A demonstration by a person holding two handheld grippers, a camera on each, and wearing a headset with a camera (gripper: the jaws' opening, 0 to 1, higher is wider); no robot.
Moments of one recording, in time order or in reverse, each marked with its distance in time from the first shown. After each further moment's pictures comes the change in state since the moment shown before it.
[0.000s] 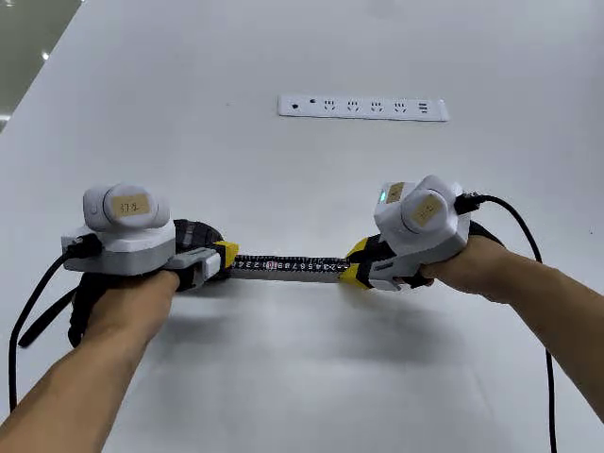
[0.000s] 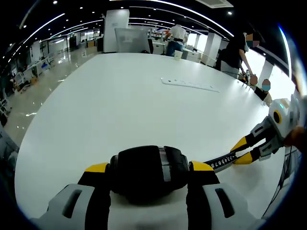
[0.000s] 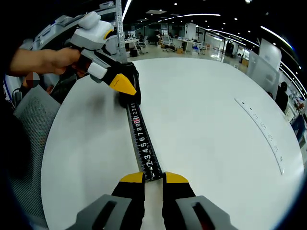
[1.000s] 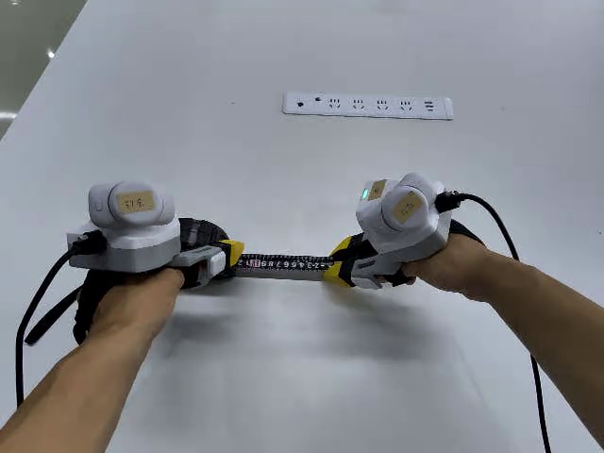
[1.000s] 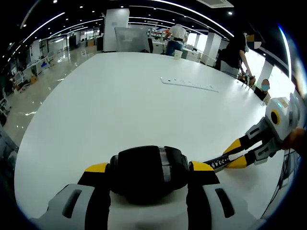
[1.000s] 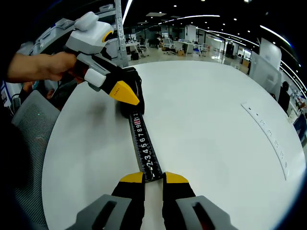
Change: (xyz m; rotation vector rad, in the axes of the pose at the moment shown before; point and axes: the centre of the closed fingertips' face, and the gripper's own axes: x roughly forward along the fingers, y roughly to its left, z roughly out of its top) left arm -0.002 0.000 -0.001 -0.004 0.006 -0.005; right arm 0.017 0.008 0.021 0.010 -0.029 0.021
